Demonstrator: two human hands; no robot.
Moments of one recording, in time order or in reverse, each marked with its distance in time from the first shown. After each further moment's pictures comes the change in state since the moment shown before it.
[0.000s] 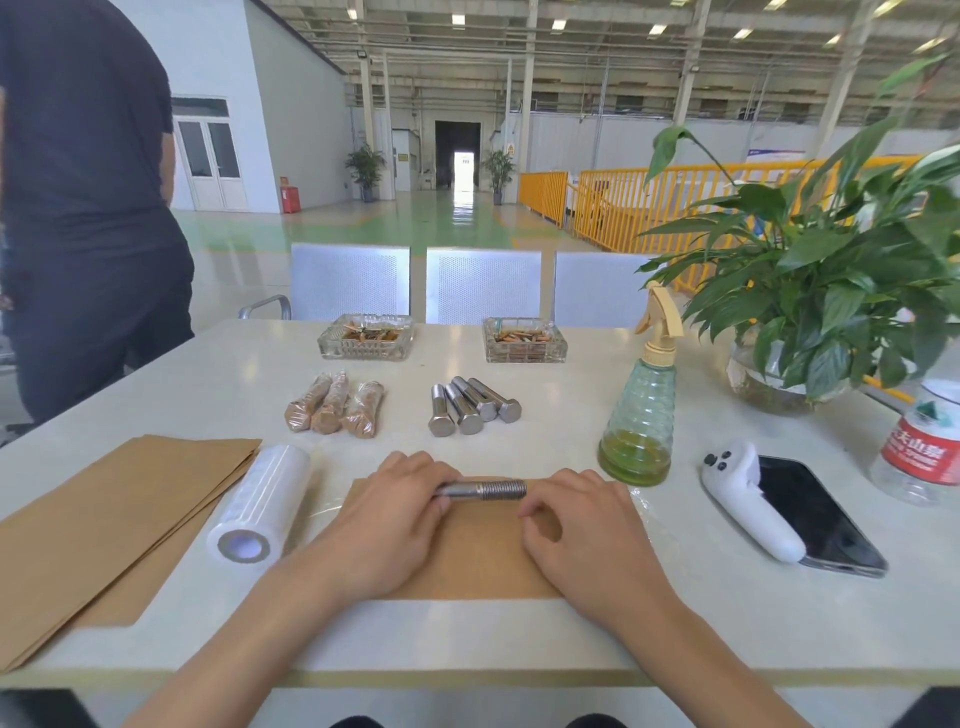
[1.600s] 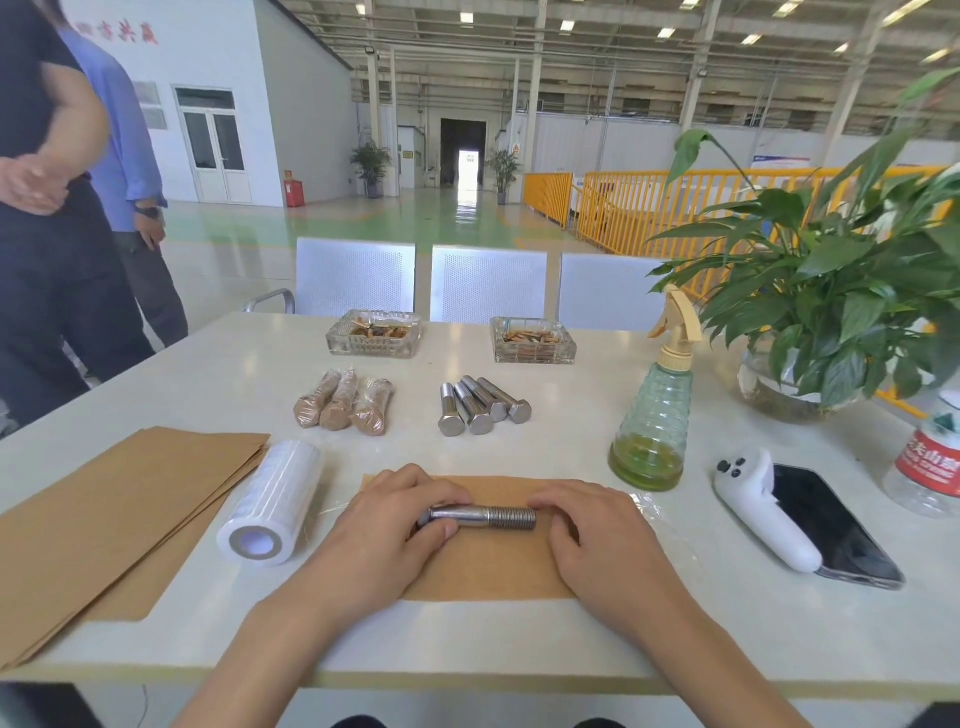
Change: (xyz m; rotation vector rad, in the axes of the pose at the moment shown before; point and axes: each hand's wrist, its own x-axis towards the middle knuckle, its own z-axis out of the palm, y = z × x) left_hand -0.021 -0.014 0.005 -0.153 0.051 -0.037; right_hand 0.004 0.008 0.007 0.137 -0.033 0.013
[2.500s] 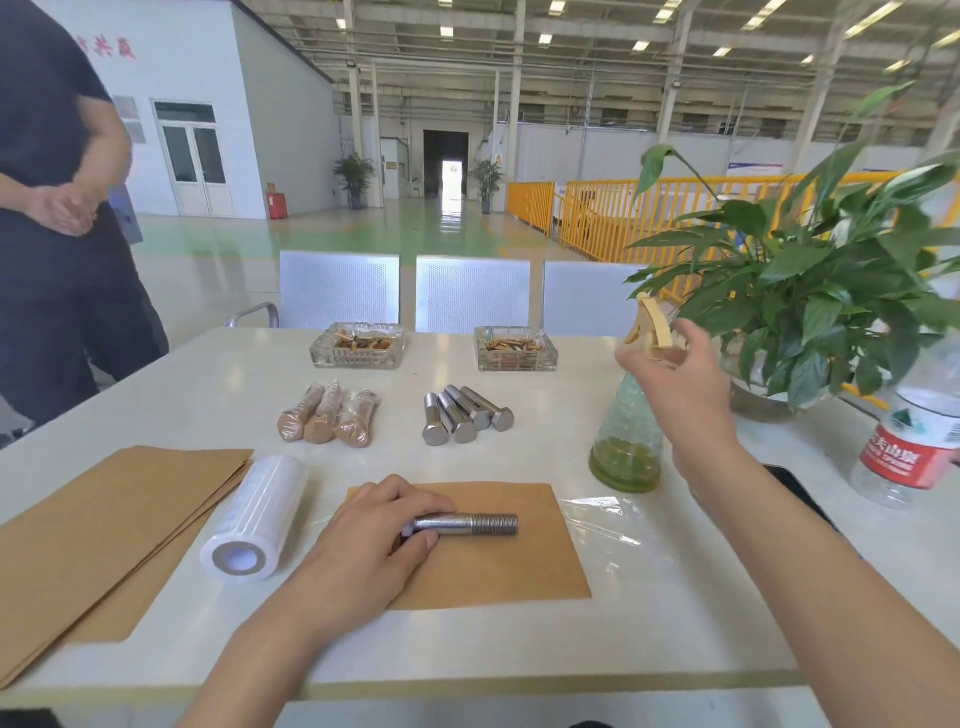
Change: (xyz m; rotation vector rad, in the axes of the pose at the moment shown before) left_hand -0.001 -0.005 0.001 -0.013 -0.015 -0.014; right_hand 0.089 0.028 -0.101 0.606 0.542 0.459
